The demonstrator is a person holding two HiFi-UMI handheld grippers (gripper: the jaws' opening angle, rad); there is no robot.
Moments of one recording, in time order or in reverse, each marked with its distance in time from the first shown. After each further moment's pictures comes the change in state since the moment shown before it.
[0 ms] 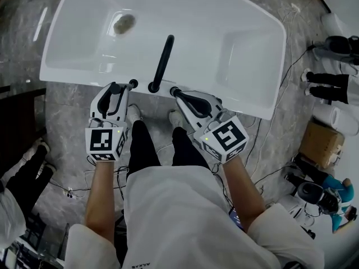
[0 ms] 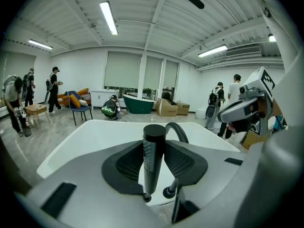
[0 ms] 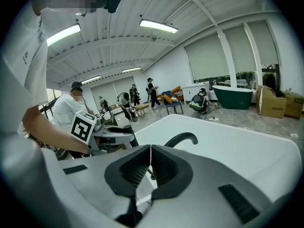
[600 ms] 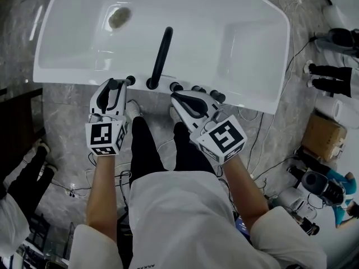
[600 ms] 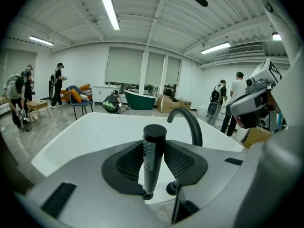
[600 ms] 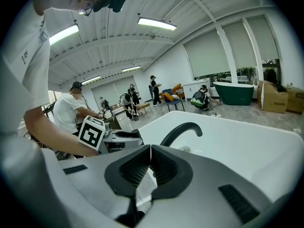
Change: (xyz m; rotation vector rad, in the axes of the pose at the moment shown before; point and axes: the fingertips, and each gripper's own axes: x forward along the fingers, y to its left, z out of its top) left arm 0.030 0.009 -0.045 -0.016 0.034 0.013; right arm 0.018 0.003 -0.028 0.021 0.010 0.023
